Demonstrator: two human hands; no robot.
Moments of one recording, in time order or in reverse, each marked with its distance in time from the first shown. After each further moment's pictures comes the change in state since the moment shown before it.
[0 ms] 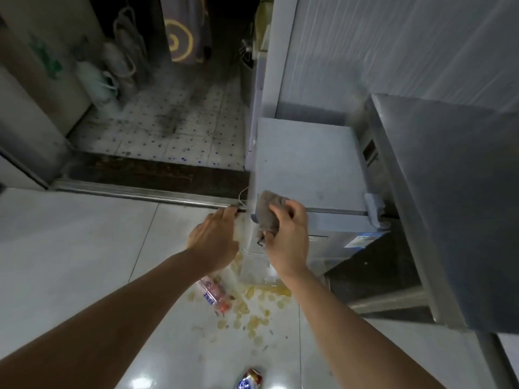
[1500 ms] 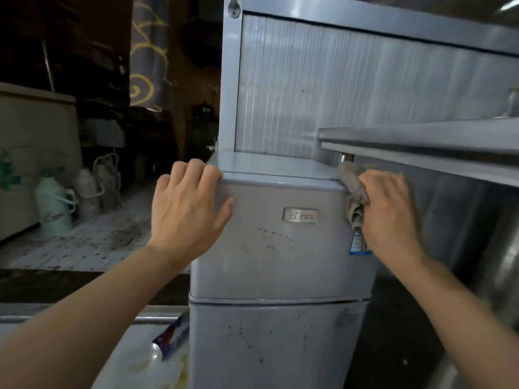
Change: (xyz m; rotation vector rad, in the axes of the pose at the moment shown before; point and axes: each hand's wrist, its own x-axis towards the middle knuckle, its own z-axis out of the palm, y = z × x) left_hand 0.090 -0.014 0.175 0.284 1.213 0.455; right_hand 0.037 0.267 0.023 -0.395 0.930 -0.540
